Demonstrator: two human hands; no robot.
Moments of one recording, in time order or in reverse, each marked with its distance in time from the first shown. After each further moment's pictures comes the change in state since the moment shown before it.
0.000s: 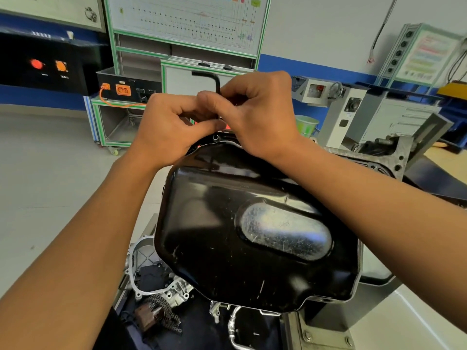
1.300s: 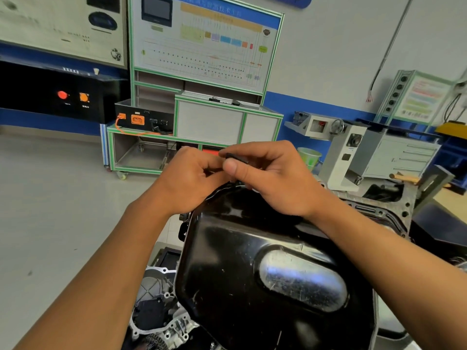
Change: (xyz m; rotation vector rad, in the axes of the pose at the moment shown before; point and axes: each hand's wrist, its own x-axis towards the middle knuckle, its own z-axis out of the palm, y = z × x) left_hand -0.002 0.004 -0.015 -0.032 -0.200 -0.044; right_hand -0.010 -0.005 -0.016 0.531 -0.386 0.160
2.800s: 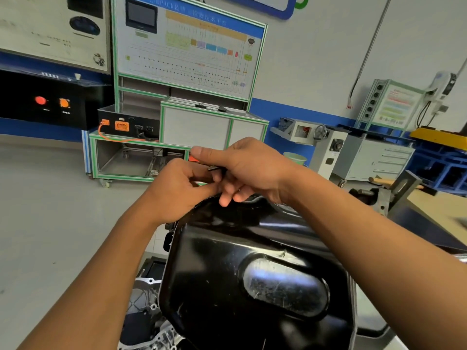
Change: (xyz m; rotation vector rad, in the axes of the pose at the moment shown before) left_hand 0.001 -0.006 0.008 -0.155 -0.022 -0.104; right_hand 0.034 -0.037 0.001 -0.006 -0.109 0.693
